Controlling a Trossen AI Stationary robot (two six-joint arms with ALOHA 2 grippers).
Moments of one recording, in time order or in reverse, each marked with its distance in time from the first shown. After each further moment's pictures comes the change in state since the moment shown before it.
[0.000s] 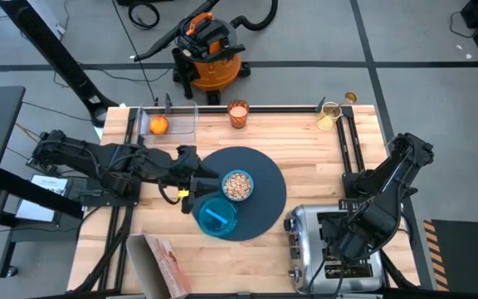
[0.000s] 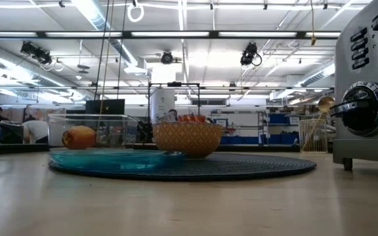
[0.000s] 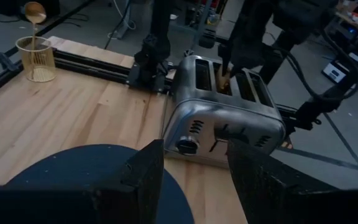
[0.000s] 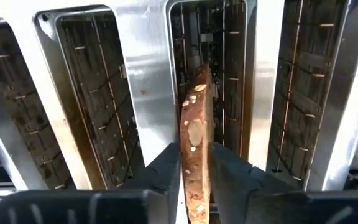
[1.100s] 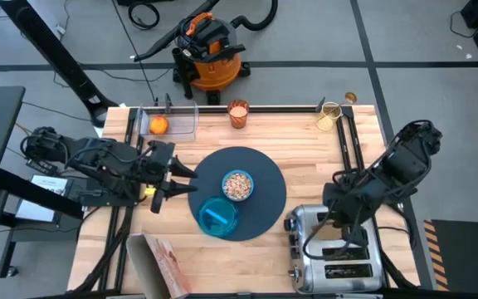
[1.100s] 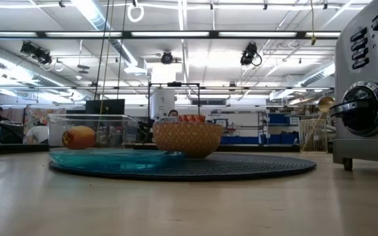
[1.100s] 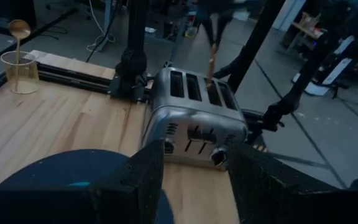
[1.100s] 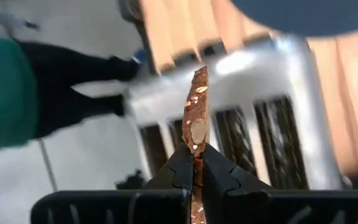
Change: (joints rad) left arm -0.080 -0.176 0.001 -0.098 -0.005 -0.012; right arm -0.179 -0.082 0.401 -0.022 0.027 0.036
